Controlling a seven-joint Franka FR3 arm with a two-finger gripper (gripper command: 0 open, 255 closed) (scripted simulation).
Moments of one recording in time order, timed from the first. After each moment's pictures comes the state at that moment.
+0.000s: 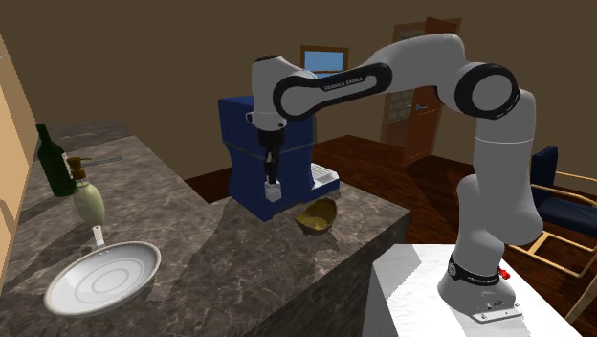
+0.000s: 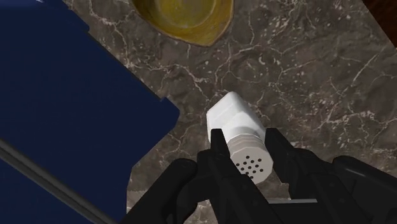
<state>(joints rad) -0.12 0.16 -0.05 -1.65 -0.10 1.83 -0.08</state>
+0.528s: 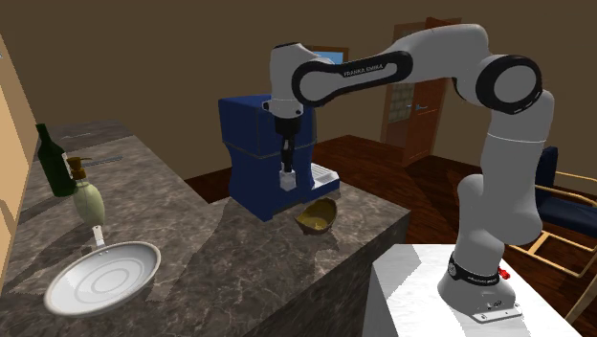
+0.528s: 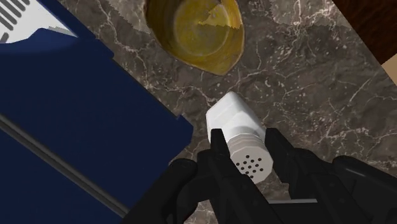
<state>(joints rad) -0.14 0.02 -0.07 -1.75 -0.10 1.79 -0.13</state>
